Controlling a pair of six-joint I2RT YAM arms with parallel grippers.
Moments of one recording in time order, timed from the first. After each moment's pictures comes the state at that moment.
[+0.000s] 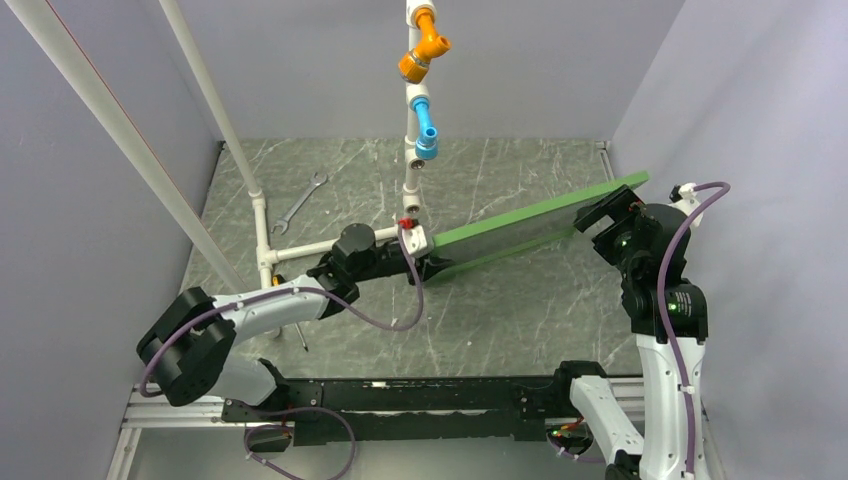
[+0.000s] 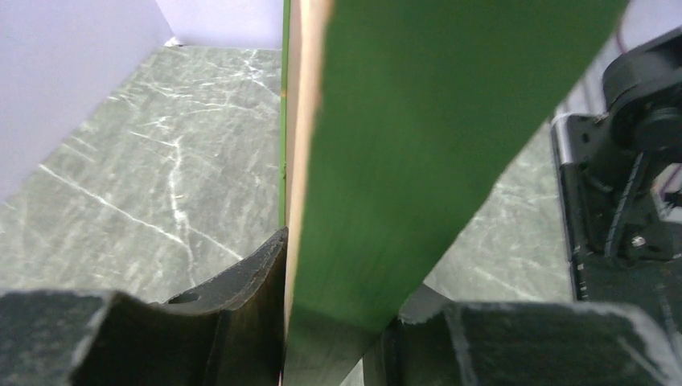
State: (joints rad) left arm -0.84 1.37 0.70 0.65 0.48 0.16; right arm -0.04 0.76 1.18 -0.87 0.16 0.69
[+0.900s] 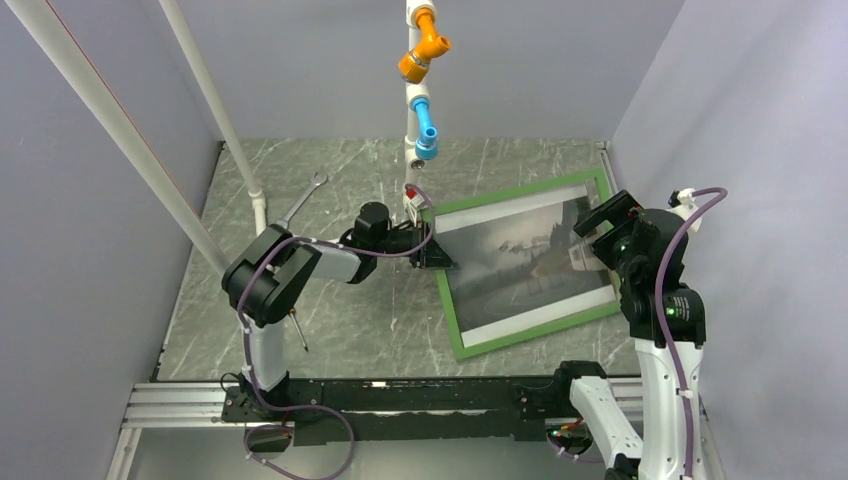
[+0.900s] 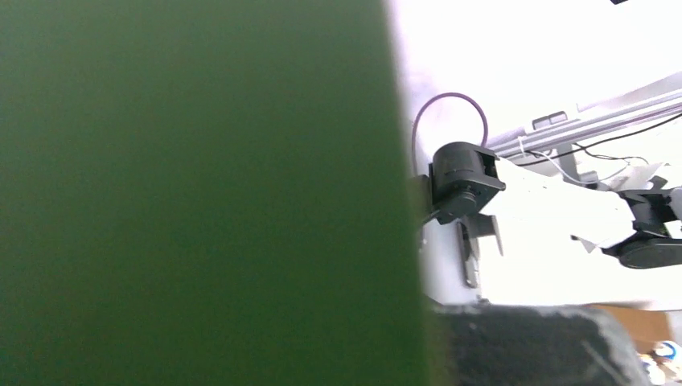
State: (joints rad) left arm -0.61 1.90 0.90 0.88 0.92 -0.80; right arm -0.04 0.74 1.15 -0.87 0.18 0.68
